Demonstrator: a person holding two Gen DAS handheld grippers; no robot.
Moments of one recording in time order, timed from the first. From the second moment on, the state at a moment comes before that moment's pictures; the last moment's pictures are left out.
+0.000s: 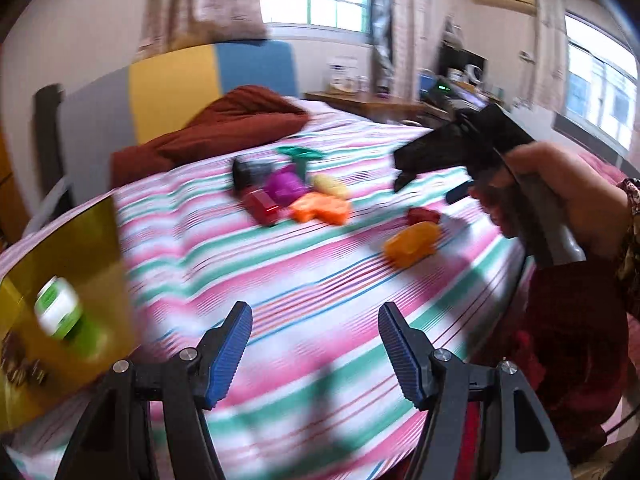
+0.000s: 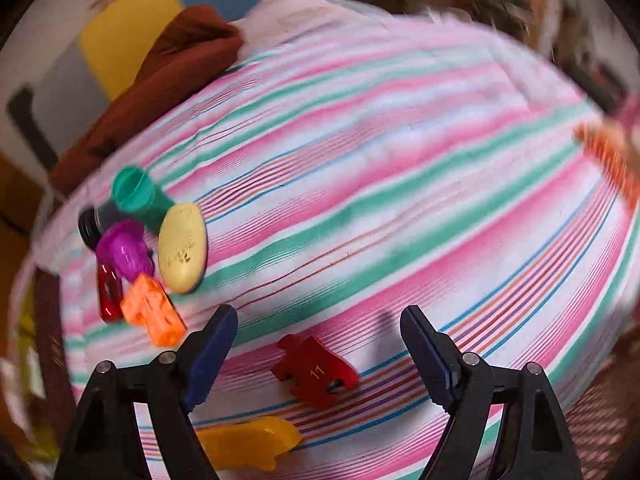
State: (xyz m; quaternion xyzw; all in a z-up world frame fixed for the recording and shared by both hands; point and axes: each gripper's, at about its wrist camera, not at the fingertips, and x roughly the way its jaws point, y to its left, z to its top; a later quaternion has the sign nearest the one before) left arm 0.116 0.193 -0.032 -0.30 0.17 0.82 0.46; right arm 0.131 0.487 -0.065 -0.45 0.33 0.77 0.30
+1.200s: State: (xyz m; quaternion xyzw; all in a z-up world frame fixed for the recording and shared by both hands) left arm 0.075 0.245 -0.082 -0.30 0.19 0.81 0.47; right arm 0.130 0.481 -0.078 -0.47 0.36 0.76 0.27
